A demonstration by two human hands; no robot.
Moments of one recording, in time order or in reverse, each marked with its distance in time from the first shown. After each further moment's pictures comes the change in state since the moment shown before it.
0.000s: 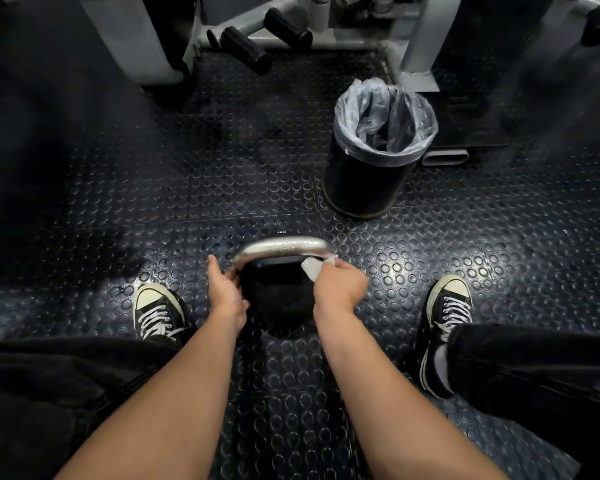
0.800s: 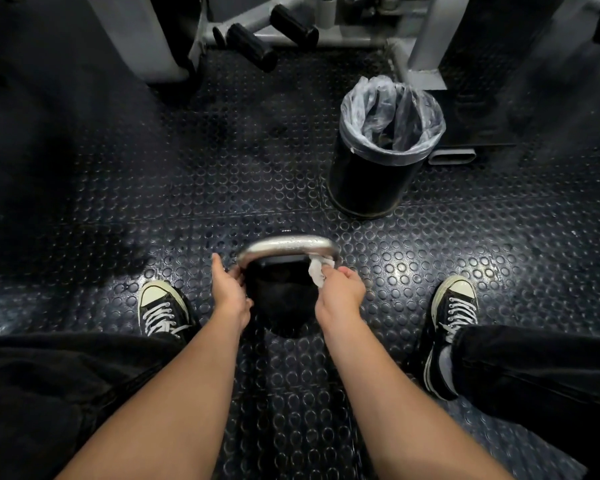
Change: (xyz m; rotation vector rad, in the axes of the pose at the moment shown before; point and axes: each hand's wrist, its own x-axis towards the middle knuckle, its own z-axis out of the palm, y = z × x) left_hand 0.002 0.002 -0.001 -0.040 0.004 -0.014; right_hand 0.011 0.017 0.001 0.302 -0.106 0.234
